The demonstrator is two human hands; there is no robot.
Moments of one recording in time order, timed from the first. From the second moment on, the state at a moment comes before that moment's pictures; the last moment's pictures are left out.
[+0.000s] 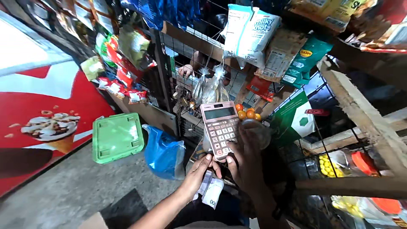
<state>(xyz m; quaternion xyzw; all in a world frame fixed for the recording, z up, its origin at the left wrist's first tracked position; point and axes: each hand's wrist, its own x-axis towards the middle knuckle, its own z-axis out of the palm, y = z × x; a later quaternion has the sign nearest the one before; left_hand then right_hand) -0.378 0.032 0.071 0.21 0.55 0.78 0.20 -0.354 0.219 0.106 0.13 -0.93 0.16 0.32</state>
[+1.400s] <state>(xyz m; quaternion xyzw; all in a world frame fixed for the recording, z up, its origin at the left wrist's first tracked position) -0.342 -0.050 0.054 0.14 0.61 0.78 0.00 -0.298 0.162 0.042 0.24 -0.84 0.49 -0.02</state>
